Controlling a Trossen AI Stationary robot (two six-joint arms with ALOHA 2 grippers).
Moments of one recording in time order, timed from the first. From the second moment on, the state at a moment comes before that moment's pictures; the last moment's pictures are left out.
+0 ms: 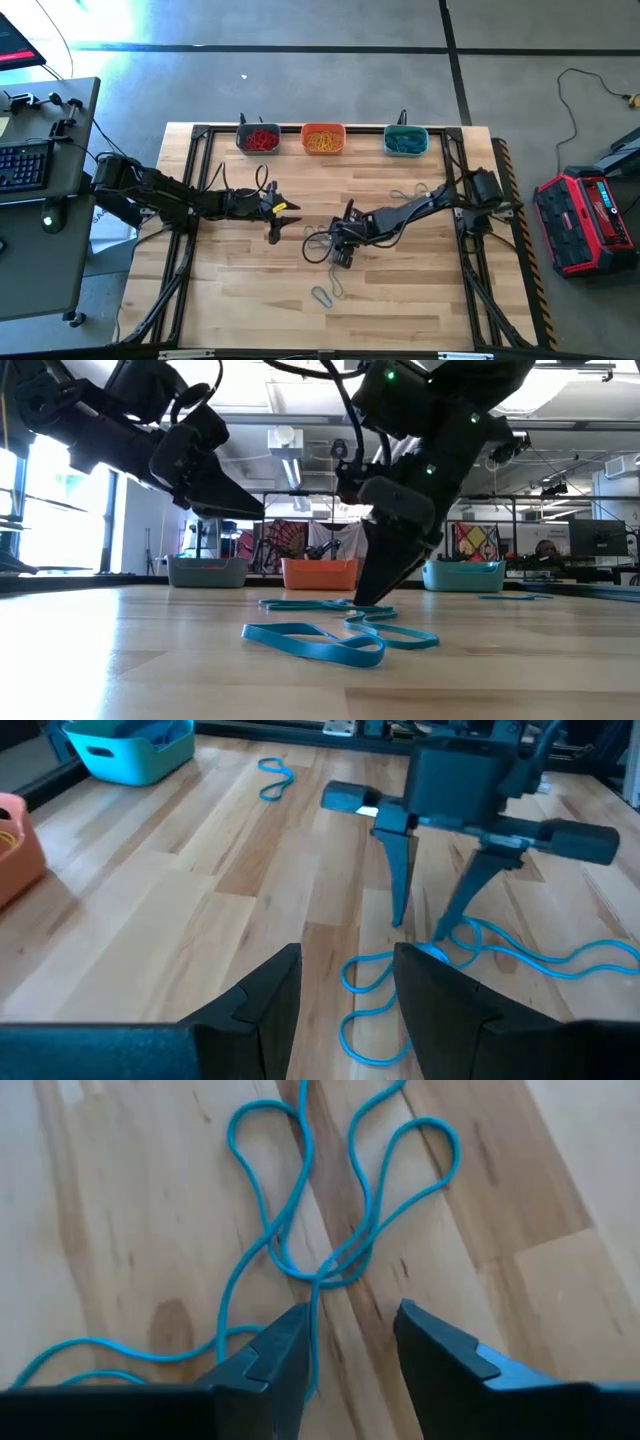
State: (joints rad) left arm -0.02 1.39 0.37 0.64 -0.13 -0.10; right arm 0.18 1.91 1.07 -0.23 0.14 0.47
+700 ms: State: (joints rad) left arm -0.02 1.39 0.37 0.63 -0.11 -0.09; right arm 0.15 1.79 1.16 -0.44 0.26 0.30
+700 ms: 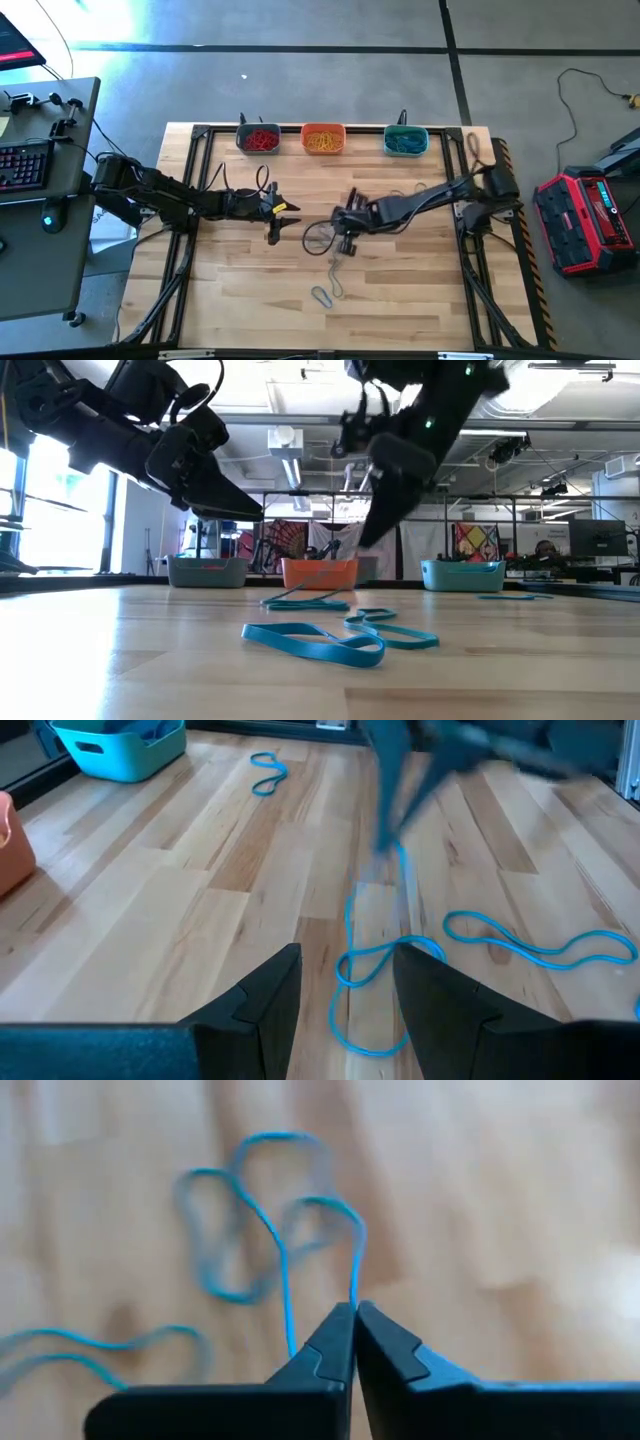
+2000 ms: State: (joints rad) left arm -0.02 1.39 0.37 0.60 -0.12 -0.09; right arm -0.68 1.49 1.16 -0.72 0.62 -0.11
